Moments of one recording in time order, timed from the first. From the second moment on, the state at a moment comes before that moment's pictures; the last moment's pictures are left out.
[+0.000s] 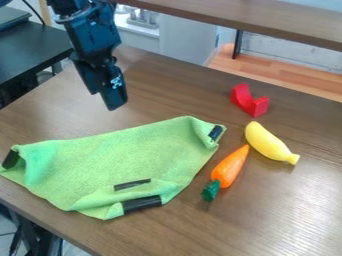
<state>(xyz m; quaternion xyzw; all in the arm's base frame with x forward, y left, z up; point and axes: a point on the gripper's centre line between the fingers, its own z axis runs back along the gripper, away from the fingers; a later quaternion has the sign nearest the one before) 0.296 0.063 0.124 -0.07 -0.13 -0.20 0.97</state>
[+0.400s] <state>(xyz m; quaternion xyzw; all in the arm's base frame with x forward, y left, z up) 0.295 0.066 0.086 -0.06 -0.11 -0.20 0.97</state>
